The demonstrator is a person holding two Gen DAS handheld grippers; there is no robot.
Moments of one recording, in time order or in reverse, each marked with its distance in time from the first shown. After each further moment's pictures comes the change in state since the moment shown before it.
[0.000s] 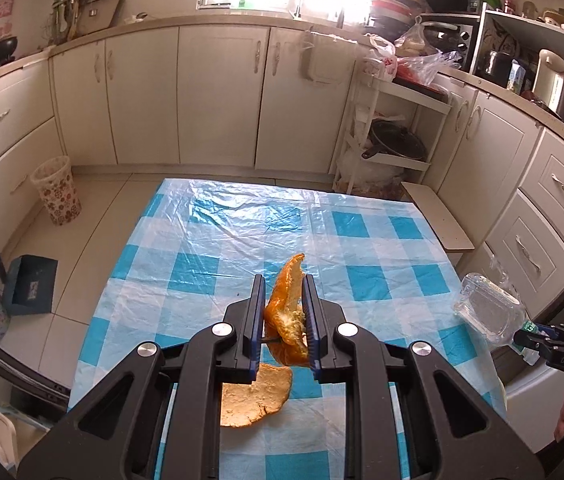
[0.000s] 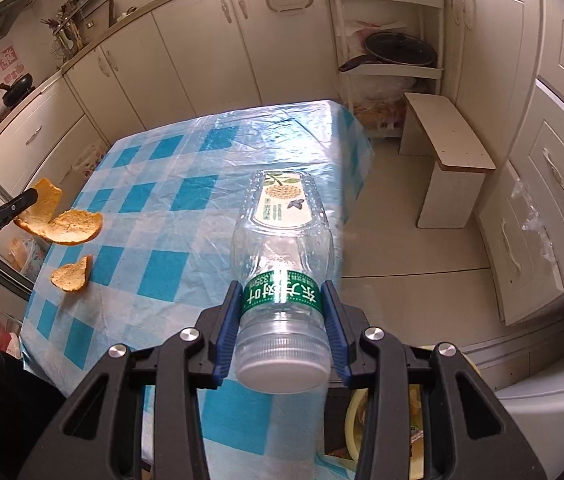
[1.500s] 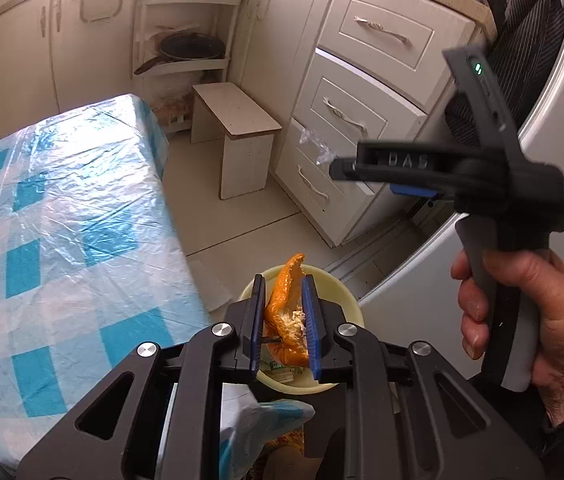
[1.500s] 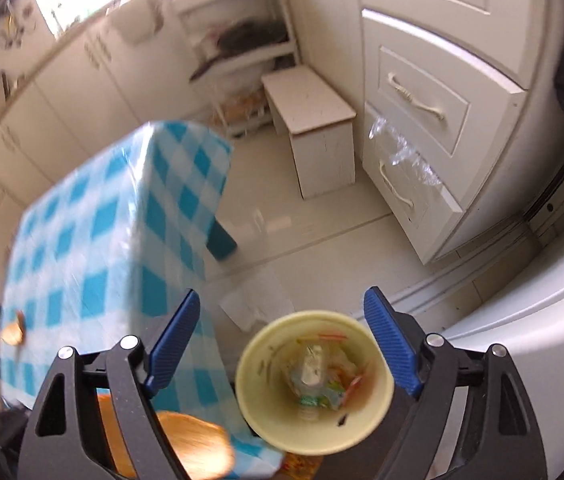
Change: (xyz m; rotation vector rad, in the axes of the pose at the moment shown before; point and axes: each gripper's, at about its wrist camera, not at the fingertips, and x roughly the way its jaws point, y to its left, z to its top) left arm -0.001 -0.305 -0.133 0.298 0.289 -0.450; right arm -0.054 -0.150 -0.033 0.330 -0.035 -0.184
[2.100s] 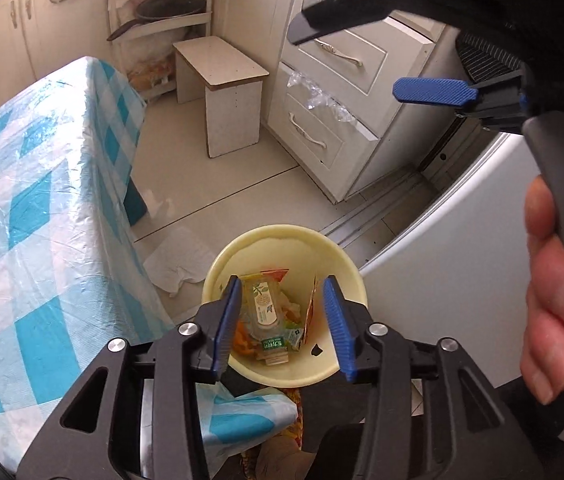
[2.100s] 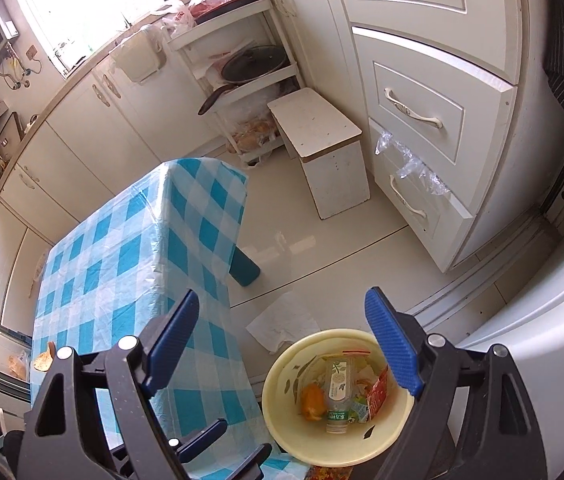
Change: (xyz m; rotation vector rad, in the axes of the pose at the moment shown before) left arm 0.070 -0.038 -0.012 0.049 0.146 0.044; right arm -0.006 -0.006 0.014 0.049 -0.045 0.080
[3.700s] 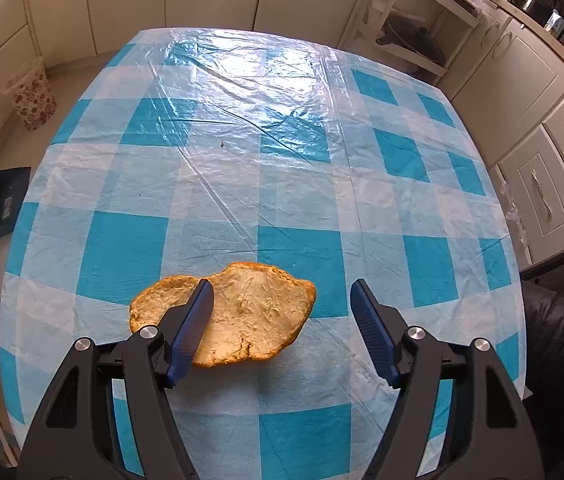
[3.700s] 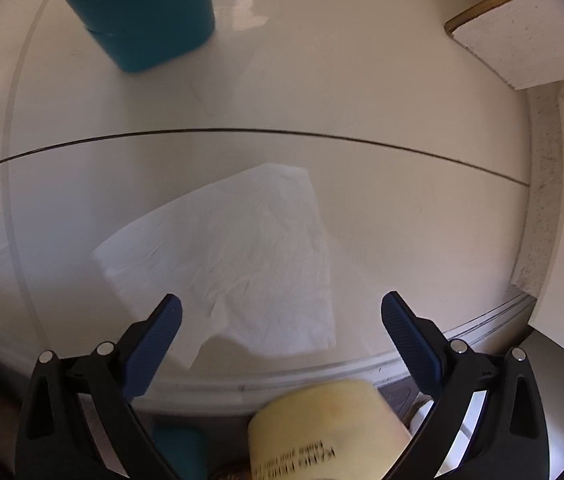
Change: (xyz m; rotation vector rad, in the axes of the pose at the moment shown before) left arm -0.115 0.376 -0.053 -0.509 -0.015 0.233; right arm 0.545 0.069 -0.121 -0.462 0.811 -0.487
